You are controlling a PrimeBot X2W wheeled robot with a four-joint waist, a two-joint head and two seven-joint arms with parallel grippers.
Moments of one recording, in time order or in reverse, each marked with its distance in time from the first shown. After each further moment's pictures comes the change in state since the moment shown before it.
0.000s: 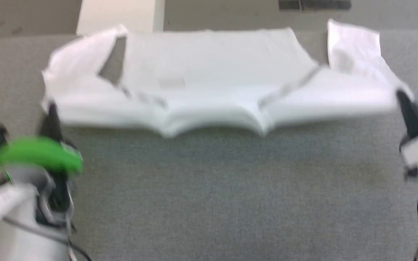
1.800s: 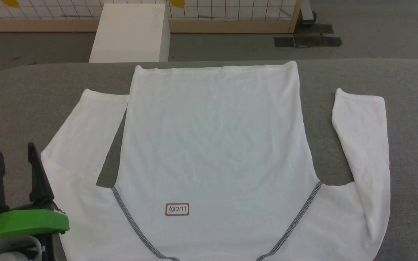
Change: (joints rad) left arm 0.405 0.111 -0.017 -0.349 0.258 0.127 -0.216; right arm 0.096 -0.043 -0.080 -0.094 -0.382 0.000 0.182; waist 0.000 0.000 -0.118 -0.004
